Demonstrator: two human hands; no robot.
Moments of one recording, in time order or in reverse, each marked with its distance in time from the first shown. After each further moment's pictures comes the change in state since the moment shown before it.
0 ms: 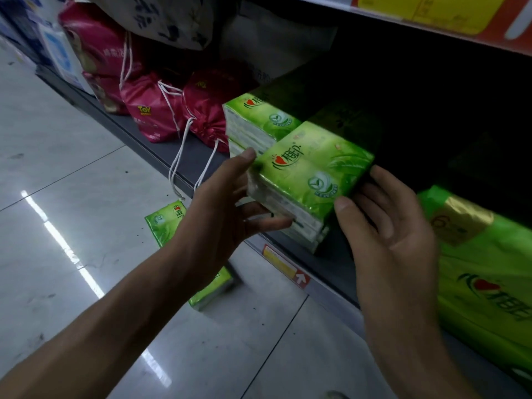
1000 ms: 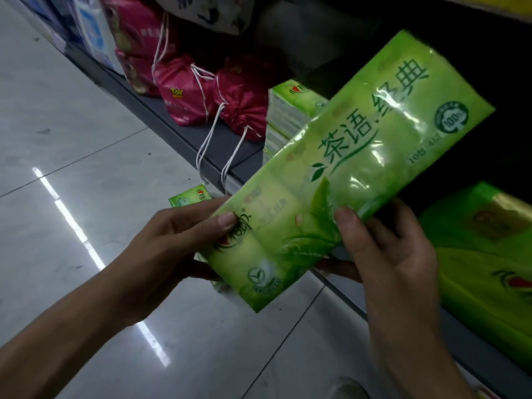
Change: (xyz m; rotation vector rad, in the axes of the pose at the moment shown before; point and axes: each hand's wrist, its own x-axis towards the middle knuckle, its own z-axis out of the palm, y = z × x) left_hand -0.080 0.010 -0.083 0.298 0.004 -0.057; right_hand -0.037 0.000 0.023 0.097 -0.158 0.185
